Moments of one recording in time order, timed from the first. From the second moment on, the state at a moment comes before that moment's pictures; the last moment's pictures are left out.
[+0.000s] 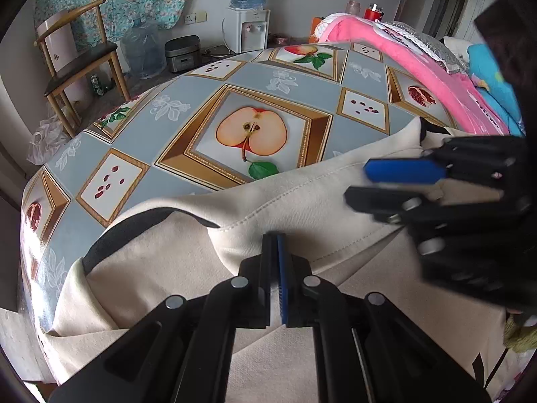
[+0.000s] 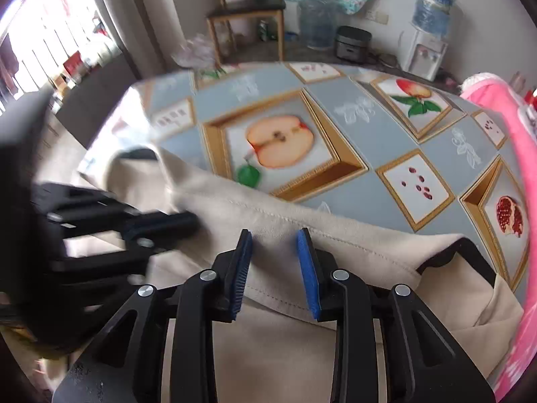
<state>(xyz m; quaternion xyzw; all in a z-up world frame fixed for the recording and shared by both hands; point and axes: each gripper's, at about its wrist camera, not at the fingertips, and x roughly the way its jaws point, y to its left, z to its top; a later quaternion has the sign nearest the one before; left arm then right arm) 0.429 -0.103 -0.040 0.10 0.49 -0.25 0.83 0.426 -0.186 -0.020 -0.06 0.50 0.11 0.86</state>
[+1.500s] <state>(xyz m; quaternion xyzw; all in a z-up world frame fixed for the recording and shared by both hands) 0.058 0.103 -0.008 -0.01 0.49 -0.03 0.87 0.057 -0.213 -0.008 0.08 0.50 0.02 0.86</state>
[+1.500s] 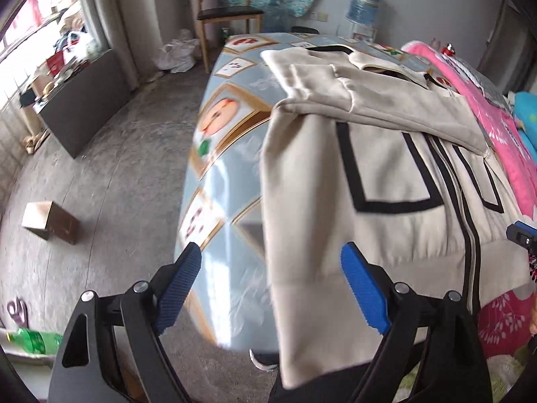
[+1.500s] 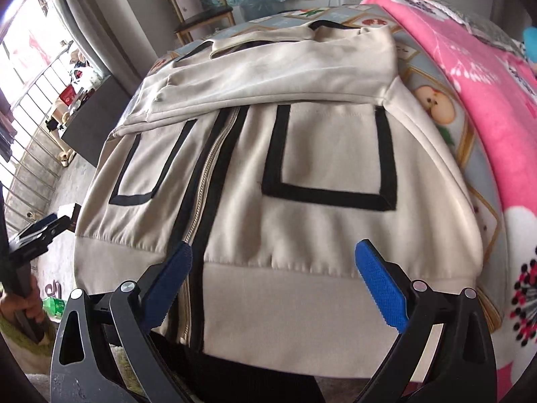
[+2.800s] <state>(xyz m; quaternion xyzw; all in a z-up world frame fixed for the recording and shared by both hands) -0.010 0.108 -0.060 -0.15 0.52 -0.10 0.83 -0.056 -0.285 -0.019 0.11 0.49 -0.09 0.86</state>
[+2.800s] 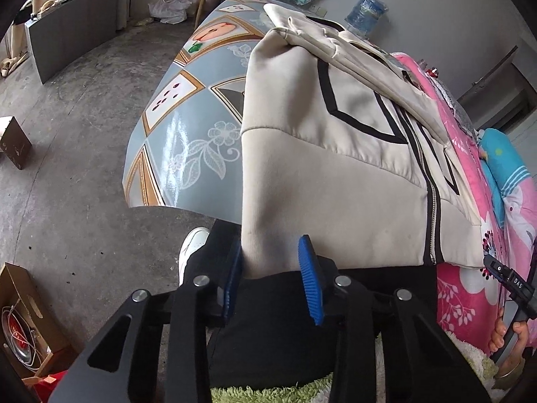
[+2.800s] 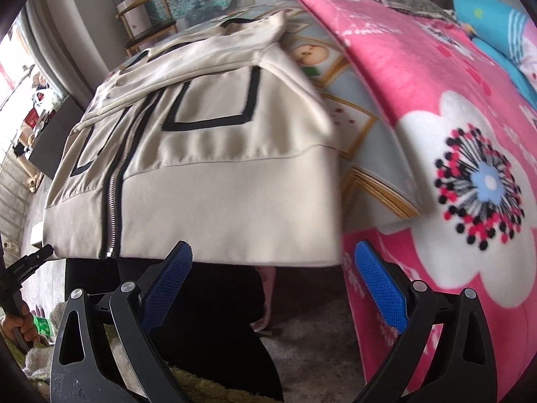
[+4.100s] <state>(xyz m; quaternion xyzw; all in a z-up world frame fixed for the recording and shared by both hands) -0.001 0.096 0.029 -0.14 0.42 -0.18 0.88 -0.043 -0.301 0.032 0.16 0.43 -0.09 0.88</state>
